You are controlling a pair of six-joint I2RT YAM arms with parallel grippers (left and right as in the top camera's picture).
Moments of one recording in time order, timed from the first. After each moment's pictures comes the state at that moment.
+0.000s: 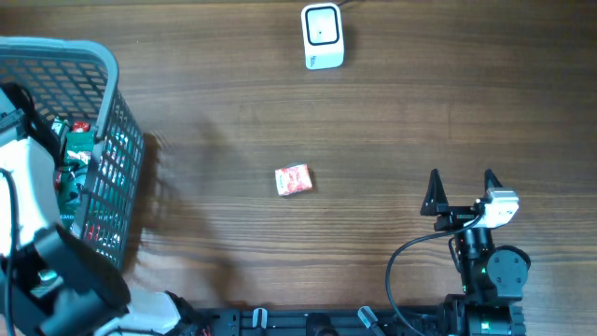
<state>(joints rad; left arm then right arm) 0.58 1.68 1.28 -0.75 -0.60 -0.87 -0.05 0.02 0.01 0.00 -0.08 0.11</state>
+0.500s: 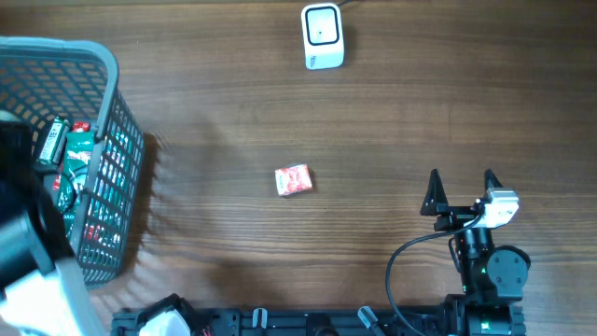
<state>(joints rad) 0.52 1.00 1.28 -0.73 -0.26 -0.87 -0.05 0.02 0.01 0.00 -0.08 0.11</state>
